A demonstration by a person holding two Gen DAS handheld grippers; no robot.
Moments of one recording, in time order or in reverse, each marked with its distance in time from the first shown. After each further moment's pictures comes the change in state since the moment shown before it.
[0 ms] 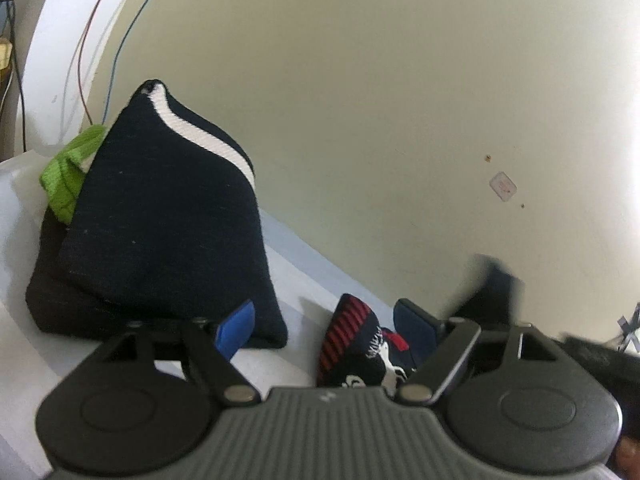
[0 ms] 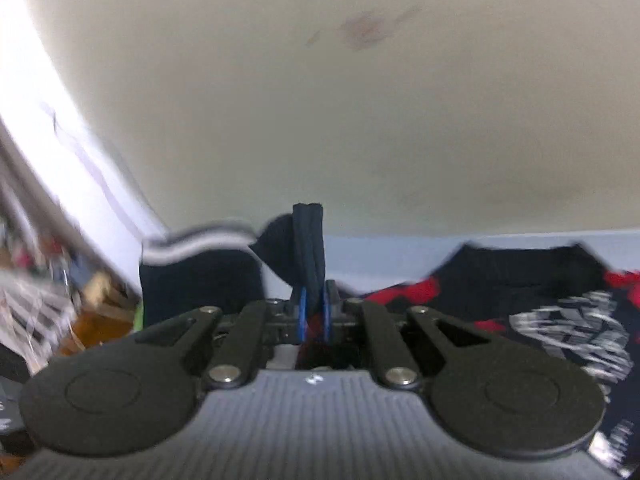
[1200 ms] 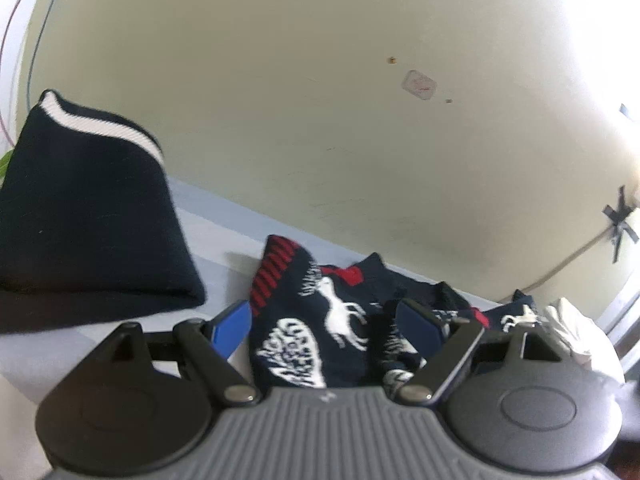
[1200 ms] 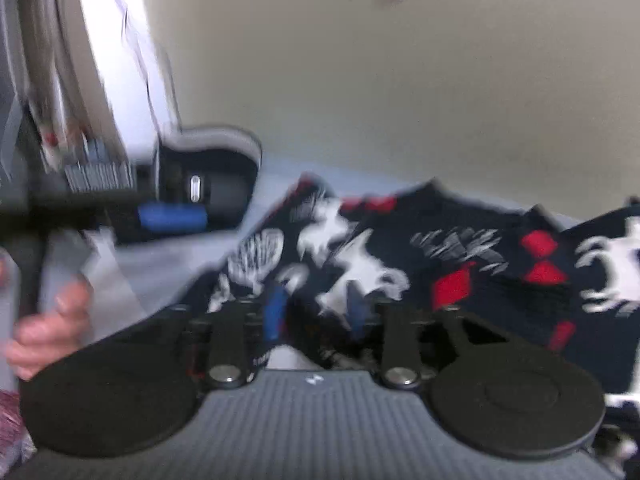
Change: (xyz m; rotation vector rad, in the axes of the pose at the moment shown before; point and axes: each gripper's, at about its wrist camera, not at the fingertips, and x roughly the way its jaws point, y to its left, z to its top) left arm 0.021 -0.058 -0.048 0.268 0.079 -0.065; right arm -0.063 -0.047 -0.058 -0.314 -0.004 0.096
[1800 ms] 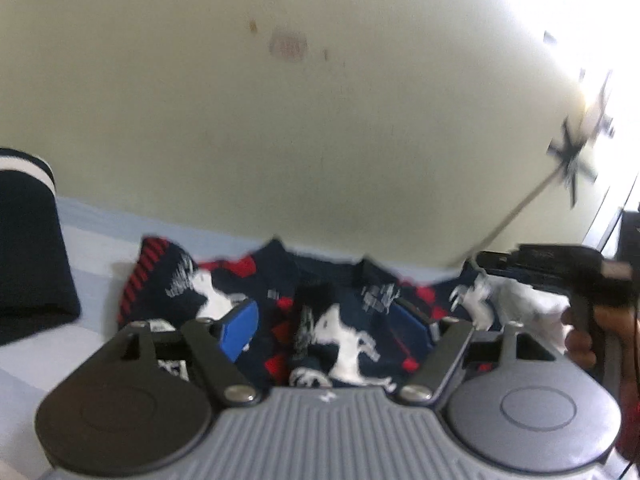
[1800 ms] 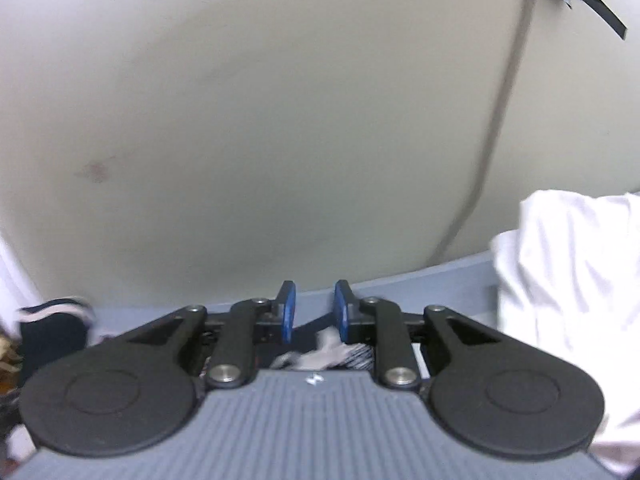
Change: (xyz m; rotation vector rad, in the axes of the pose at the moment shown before) left arm 0.039 -0.072 -0.024 0.187 0.050 -0.090; right arm -0.036 -0.159 0.037 0.360 -0.063 -0.404
